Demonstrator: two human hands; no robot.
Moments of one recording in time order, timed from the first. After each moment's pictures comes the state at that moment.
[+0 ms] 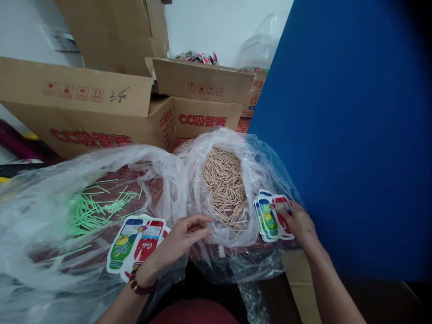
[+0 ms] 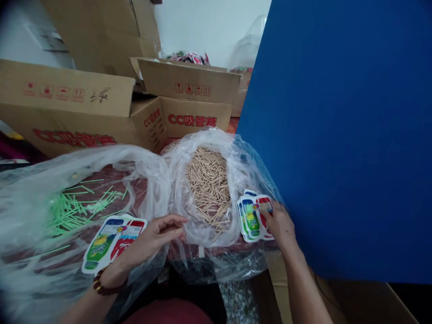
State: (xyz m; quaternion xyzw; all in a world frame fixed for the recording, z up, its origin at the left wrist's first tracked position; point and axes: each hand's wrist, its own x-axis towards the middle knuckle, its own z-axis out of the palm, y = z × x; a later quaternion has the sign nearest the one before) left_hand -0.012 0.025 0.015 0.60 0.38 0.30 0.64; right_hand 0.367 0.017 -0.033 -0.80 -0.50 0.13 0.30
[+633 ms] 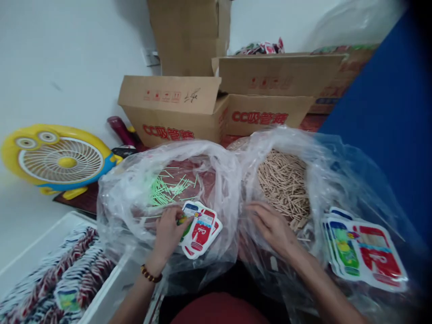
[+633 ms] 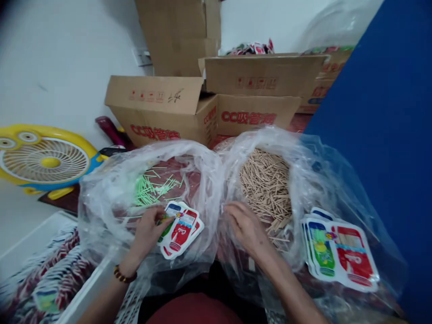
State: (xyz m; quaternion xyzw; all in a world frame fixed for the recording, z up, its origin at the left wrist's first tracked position) left_hand -0.167 -0.003 -0.046 0.59 0.76 0.25 0.08; right_hand 0.139 0.050 -0.005 -0.42 -0.84 0.18 0.30
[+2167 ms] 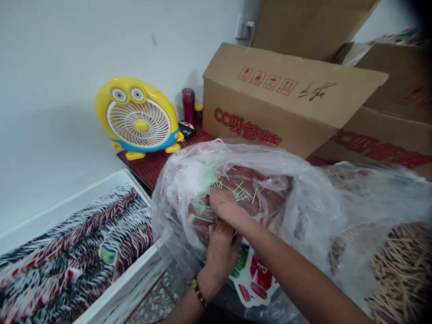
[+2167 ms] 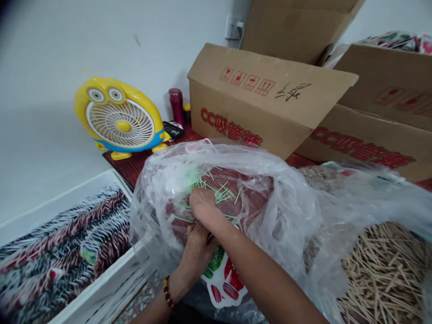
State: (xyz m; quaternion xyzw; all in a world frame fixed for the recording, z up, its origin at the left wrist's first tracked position) left_hand -0.181 0.001 -0.067 0.50 0.74 0.39 0.23; right_hand -0.213 0.127 -0.024 -0.32 -0.92 0.17 -0.15
